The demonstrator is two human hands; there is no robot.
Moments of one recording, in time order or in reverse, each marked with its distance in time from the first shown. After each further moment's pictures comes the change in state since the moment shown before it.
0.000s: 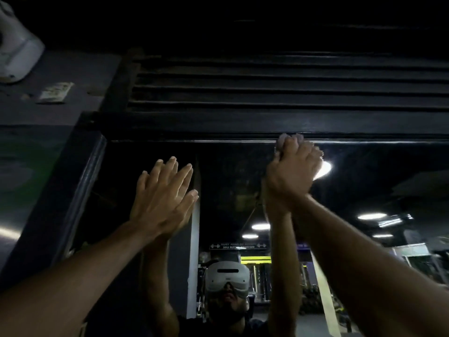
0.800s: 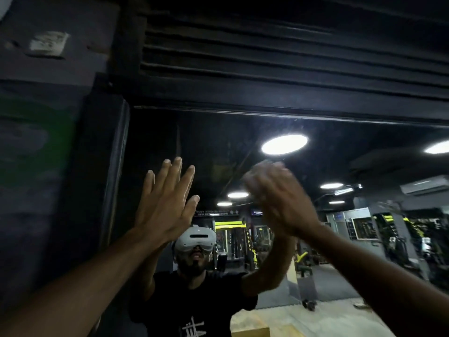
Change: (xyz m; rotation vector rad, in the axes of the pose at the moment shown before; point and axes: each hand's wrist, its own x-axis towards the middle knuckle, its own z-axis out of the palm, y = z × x) left_hand -0.089 -0.056 -0.001 -0.131 -0.102 0.097; right_hand -0.152 0.007 -0.041 0.008 -0.366 -0.691
